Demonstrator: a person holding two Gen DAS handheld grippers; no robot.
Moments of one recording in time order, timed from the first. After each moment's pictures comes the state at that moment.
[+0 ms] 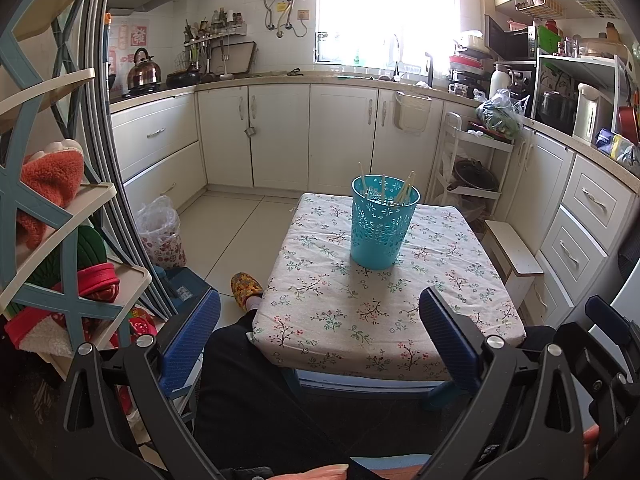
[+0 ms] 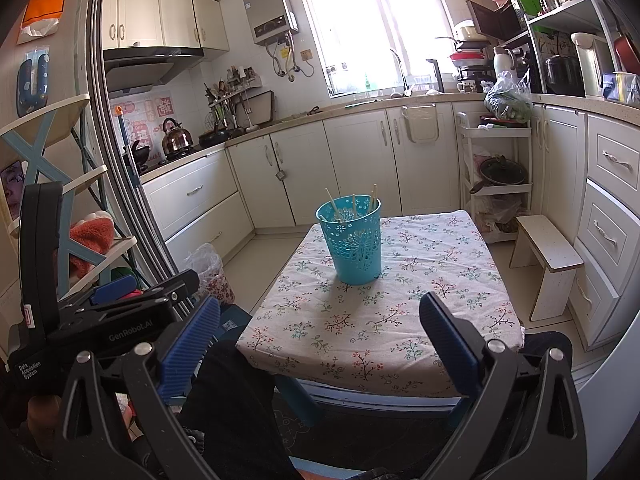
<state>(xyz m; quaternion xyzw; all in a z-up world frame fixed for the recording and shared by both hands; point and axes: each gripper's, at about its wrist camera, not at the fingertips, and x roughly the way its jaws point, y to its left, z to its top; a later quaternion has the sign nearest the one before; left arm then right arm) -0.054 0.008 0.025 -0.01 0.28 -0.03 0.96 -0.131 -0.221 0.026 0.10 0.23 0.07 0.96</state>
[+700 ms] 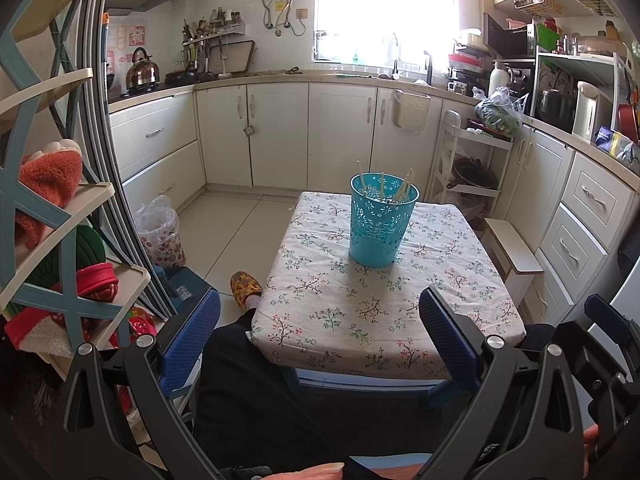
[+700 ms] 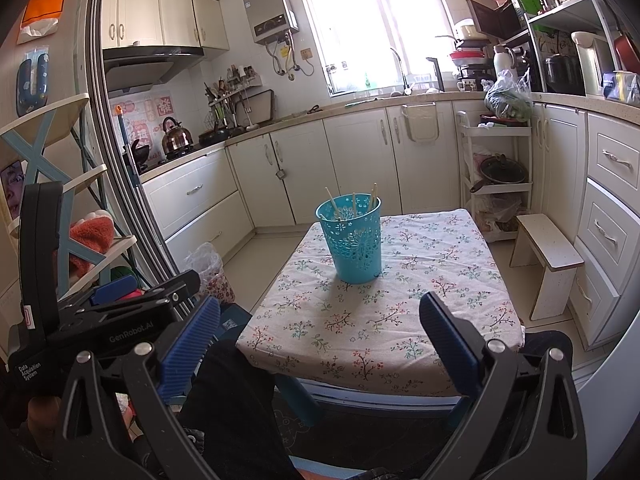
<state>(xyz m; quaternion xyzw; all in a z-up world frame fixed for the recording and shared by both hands) -0.055 0.006 0.024 -0.01 0.28 -0.03 0.96 -0.132 -0.220 0.026 0.10 0.24 0.07 0.96</state>
